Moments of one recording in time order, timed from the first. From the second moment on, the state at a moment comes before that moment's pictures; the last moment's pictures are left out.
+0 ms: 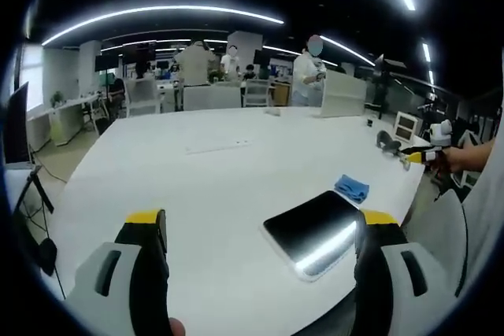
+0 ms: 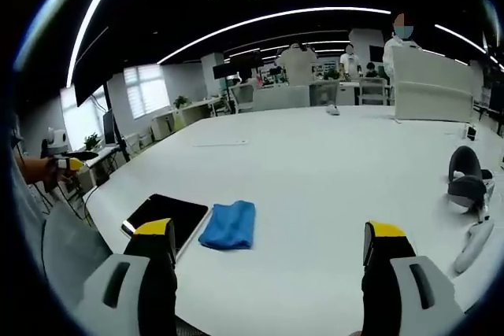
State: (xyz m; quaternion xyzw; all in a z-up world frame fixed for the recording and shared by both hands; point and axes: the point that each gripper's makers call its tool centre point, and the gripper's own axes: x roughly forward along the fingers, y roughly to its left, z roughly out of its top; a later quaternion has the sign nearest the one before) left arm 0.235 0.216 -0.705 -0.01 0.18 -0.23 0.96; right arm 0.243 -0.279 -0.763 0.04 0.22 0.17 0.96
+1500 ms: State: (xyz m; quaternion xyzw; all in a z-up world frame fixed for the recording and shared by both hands) left arm 0.229 0.216 -0.709 0.00 0.18 -0.23 0.95; right arm 0.242 -0.278 -0.769 0.03 0.23 0.17 0.96
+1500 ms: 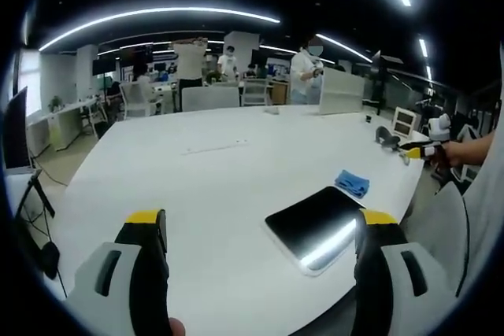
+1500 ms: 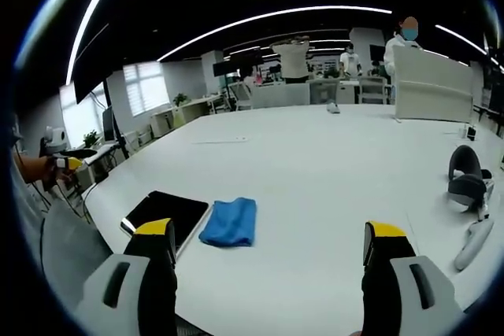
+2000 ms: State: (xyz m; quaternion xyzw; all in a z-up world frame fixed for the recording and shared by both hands) left arm 0.217 0.232 -0.729 0.01 0.20 -0.23 0.95; right arm 0.246 -0.263 -0.785 0.00 0.25 0.18 0.95
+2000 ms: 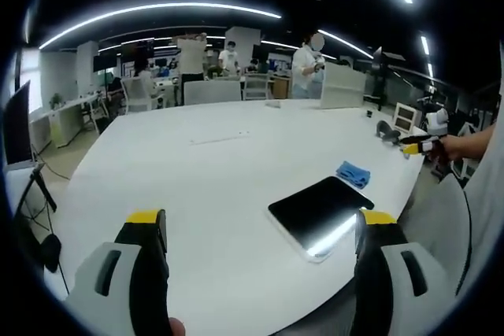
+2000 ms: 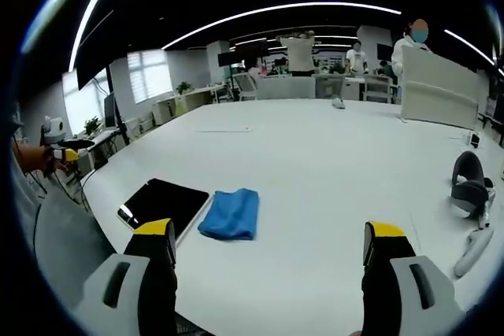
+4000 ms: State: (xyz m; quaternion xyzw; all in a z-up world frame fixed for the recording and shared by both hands) left arm 0.227 0.230 -0.723 0.00 0.20 -0.23 0.95; right arm 0.243 -0.266 -0.784 0.02 0.25 0.18 0.95
